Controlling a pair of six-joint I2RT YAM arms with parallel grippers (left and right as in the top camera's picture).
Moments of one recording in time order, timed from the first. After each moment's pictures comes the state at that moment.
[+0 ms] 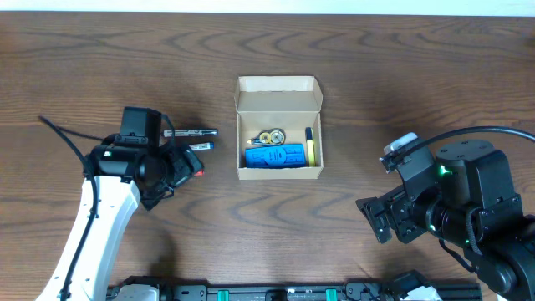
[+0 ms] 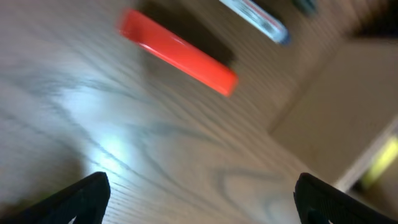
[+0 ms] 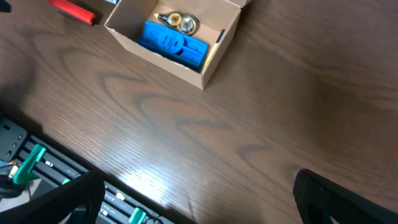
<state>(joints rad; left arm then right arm) -0.10 1.27 0.97 -1.02 0.15 -0.77 0.38 0.97 1.49 -1.49 -0.10 -0.07</state>
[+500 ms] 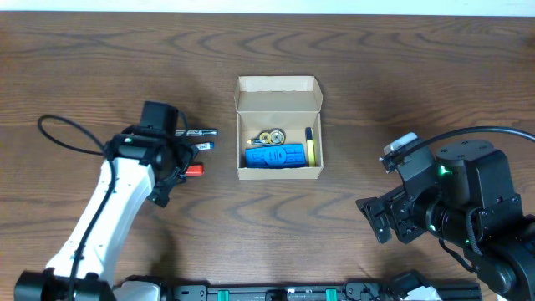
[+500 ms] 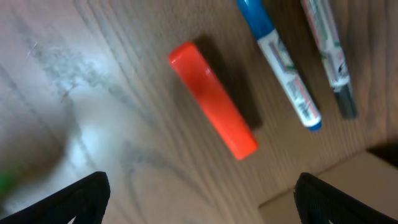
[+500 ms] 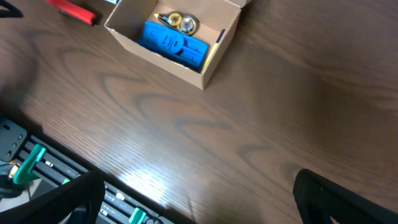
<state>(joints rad) -0.16 1.41 0.97 -0.94 -0.04 -1.22 0.38 0.97 1.49 -1.49 -0.10 -0.07</state>
